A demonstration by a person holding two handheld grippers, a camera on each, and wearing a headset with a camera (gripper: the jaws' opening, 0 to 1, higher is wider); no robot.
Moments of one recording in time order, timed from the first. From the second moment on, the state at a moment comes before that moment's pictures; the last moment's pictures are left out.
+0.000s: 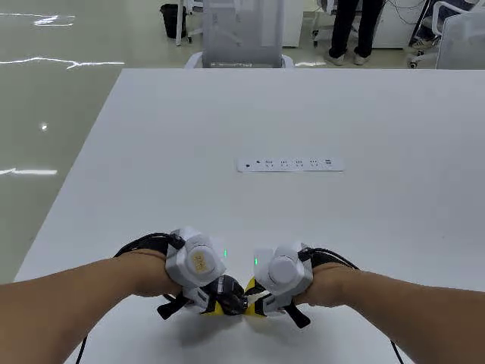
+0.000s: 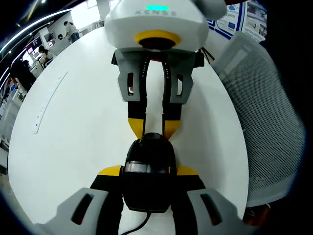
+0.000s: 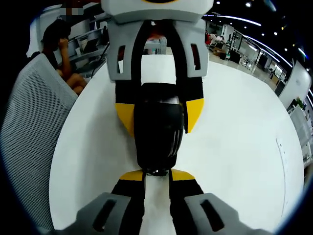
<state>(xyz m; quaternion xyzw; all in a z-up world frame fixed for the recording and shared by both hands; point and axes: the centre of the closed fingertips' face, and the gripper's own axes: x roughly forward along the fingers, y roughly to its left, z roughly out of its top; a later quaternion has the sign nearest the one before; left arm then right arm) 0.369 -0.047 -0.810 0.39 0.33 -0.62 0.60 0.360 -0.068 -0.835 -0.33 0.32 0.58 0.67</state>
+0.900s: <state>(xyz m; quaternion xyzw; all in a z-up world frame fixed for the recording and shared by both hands) 0.369 -0.048 -0.812 0.39 0.33 -0.62 0.59 0.358 -0.074 -0.838 -0.33 0.38 0.58 0.64</state>
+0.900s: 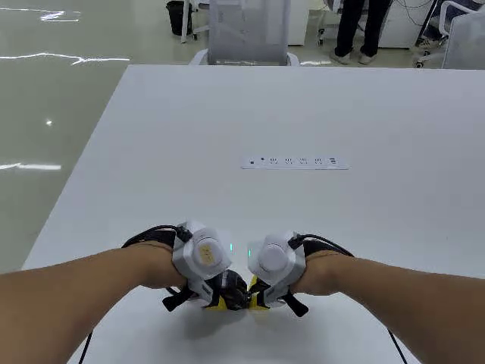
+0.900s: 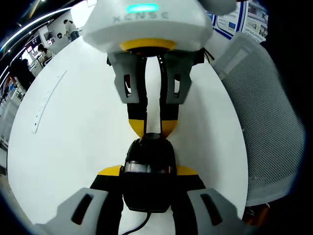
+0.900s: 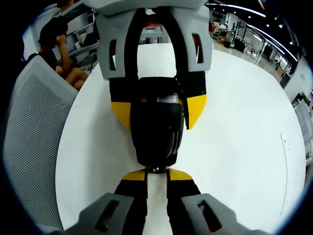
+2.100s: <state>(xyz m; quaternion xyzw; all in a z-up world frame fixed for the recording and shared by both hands) 0.369 -0.047 -0.811 0.38 0.33 -0.62 0.60 0.358 -0.074 -0.832 -0.31 0.37 0.56 0.67</state>
